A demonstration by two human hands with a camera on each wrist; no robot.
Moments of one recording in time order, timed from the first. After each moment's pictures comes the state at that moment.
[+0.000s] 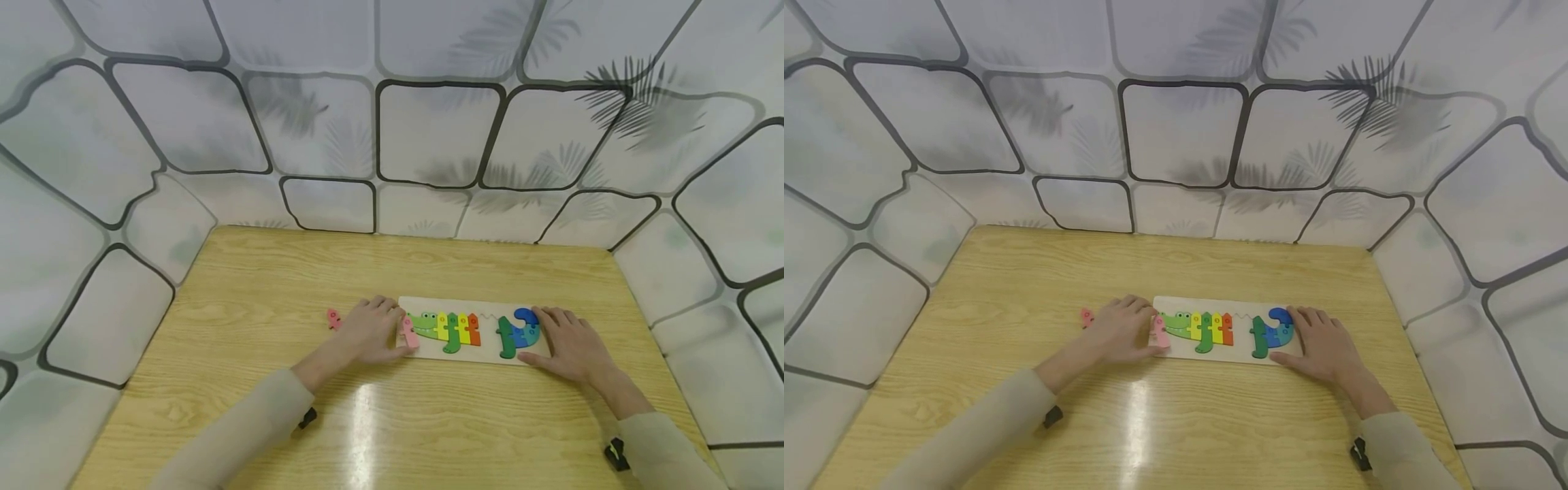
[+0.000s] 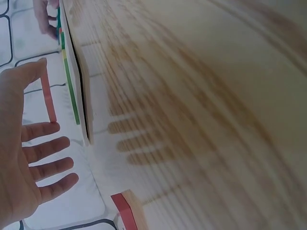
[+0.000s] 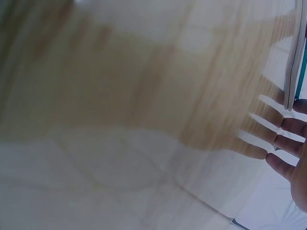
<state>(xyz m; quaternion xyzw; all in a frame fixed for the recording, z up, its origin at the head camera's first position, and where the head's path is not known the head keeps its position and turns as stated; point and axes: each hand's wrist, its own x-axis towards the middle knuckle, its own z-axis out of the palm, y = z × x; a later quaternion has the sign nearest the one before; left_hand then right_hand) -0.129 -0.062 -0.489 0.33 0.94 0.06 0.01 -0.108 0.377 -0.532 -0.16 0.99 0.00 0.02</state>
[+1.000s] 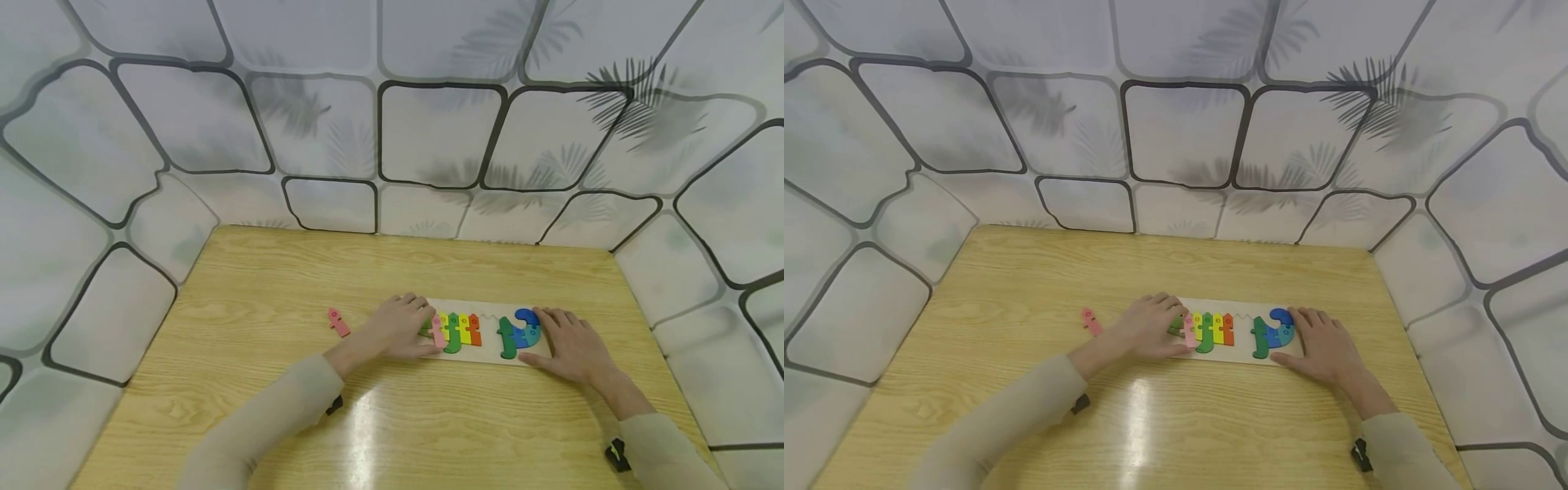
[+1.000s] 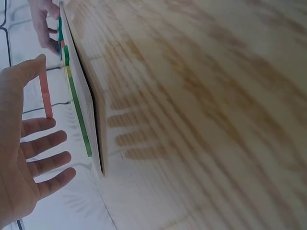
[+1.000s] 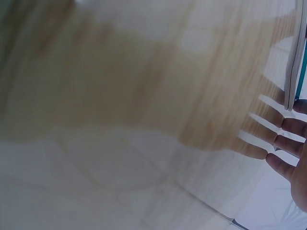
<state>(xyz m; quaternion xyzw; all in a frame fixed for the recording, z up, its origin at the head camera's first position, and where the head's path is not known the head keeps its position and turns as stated) -0.145 -0.017 -0.488 0.38 0.92 0.04 0.04 -0.108 0.375 -0.529 -0.16 0.99 -0.01 0.01</state>
